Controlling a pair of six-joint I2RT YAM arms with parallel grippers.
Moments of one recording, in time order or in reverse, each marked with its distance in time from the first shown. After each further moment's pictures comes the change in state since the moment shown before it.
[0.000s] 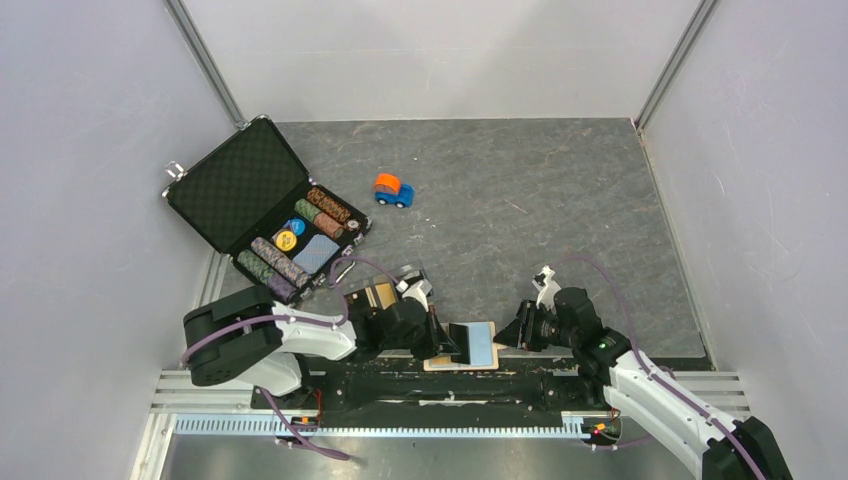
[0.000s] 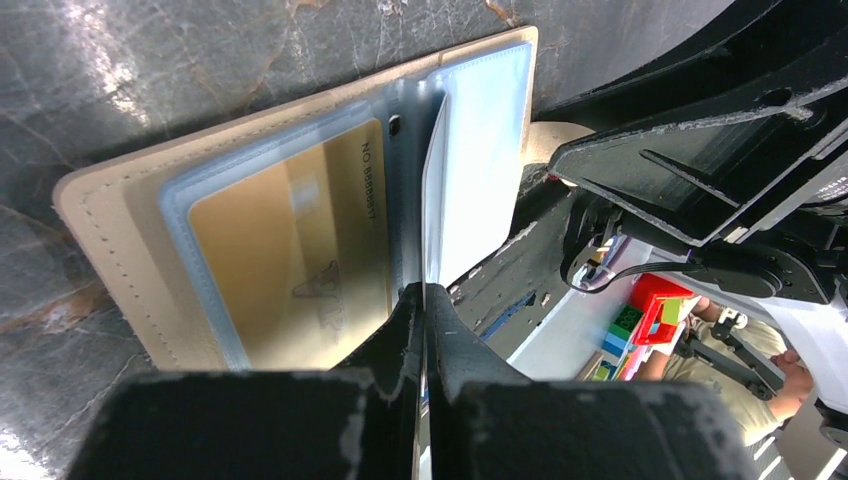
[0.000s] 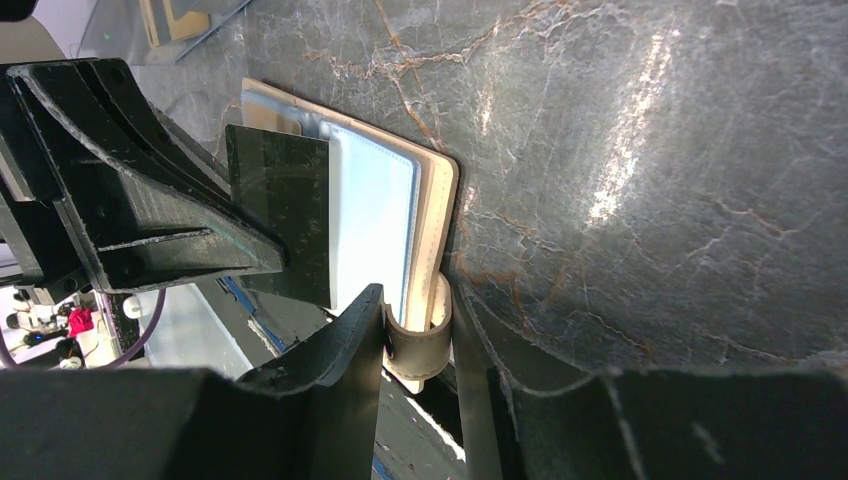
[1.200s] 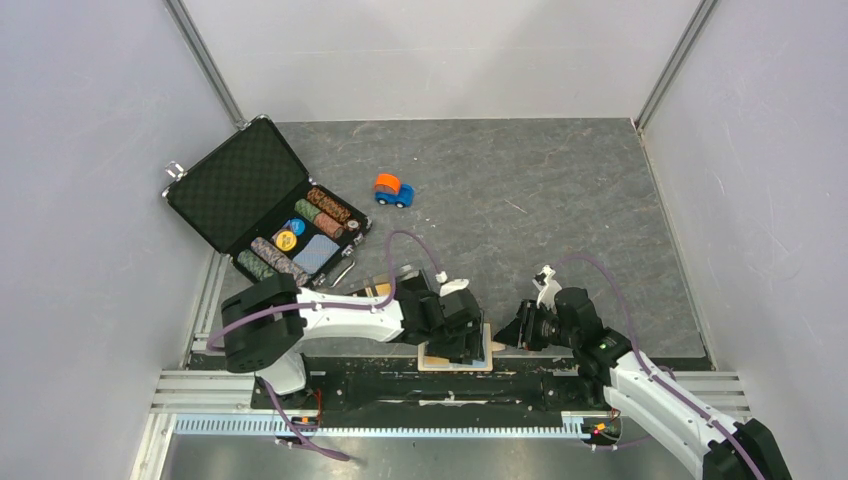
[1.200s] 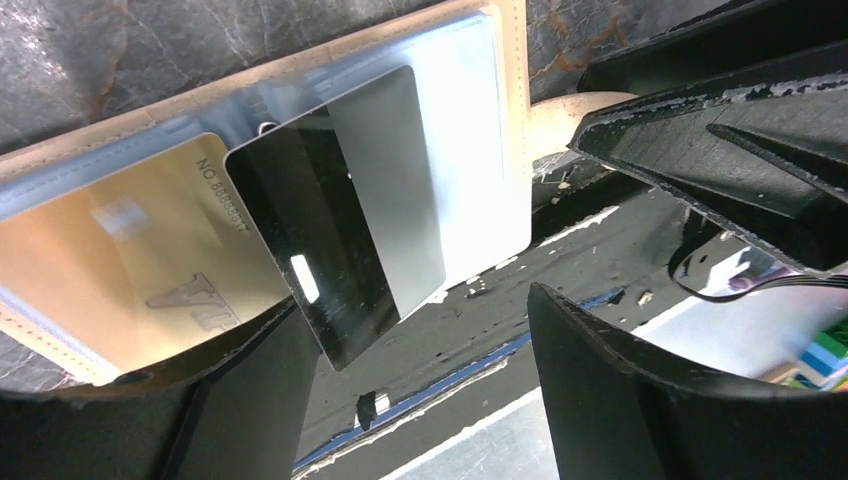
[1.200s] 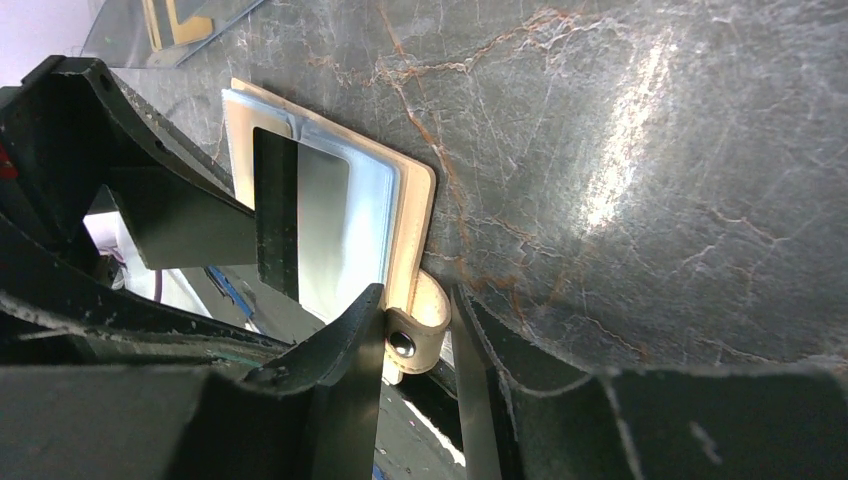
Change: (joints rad) left arm -0.086 0.176 0.484 -0.675 -0.058 0.201; right arm 0.000 -0.014 0.000 -0.001 0.009 -0.010
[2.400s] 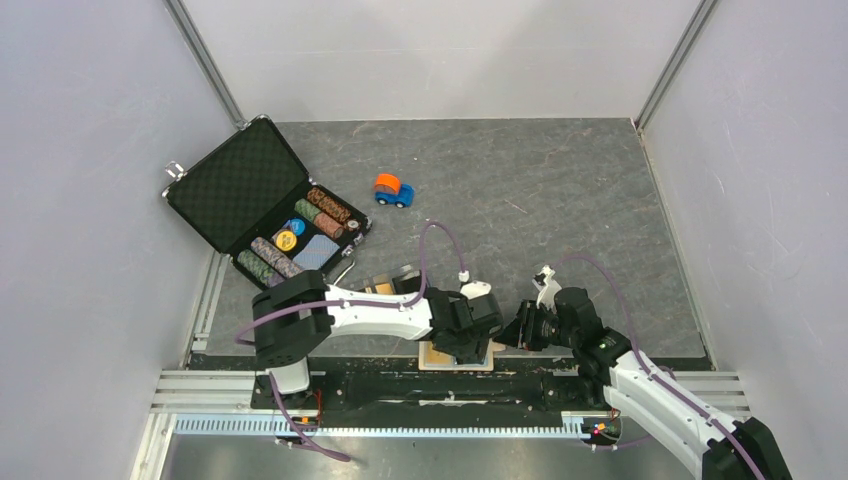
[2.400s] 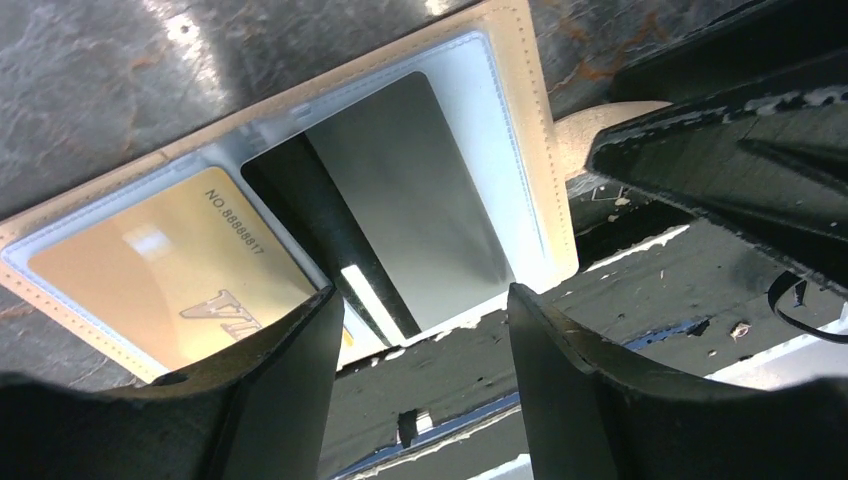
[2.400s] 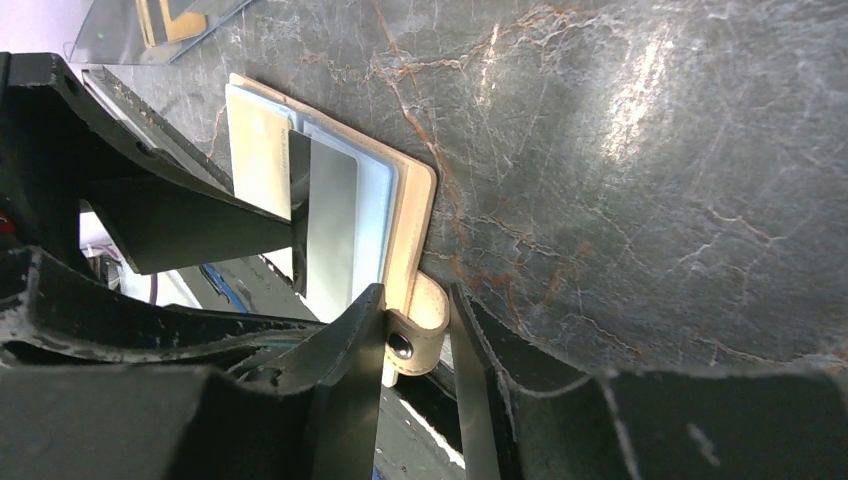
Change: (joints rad) left arm -0.058 0.142 0.216 -0.249 -0.123 0.152; right arm 0.000 0.011 0.000 0.000 -0.003 -0.011
